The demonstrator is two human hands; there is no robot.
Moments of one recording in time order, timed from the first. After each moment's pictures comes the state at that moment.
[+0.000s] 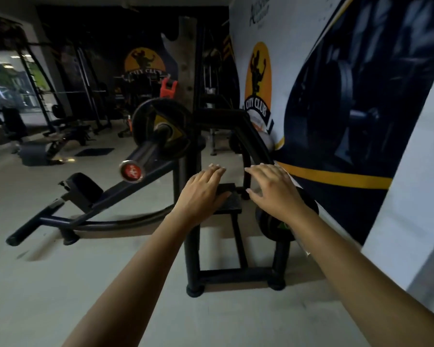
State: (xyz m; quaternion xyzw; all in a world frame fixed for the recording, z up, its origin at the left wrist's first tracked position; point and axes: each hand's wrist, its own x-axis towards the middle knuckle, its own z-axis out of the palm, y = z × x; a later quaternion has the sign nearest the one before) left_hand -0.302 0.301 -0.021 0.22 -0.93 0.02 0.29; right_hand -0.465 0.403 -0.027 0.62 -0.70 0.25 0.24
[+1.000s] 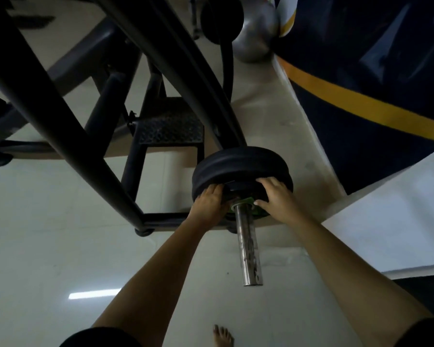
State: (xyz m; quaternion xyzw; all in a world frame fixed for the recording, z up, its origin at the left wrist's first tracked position) left_hand -0.729 0.184 -0.277 0.36 -0.88 -0.29 0.04; right_hand -0.893 0.285 -0.265 0.52 -0.82 0.14 -0.19
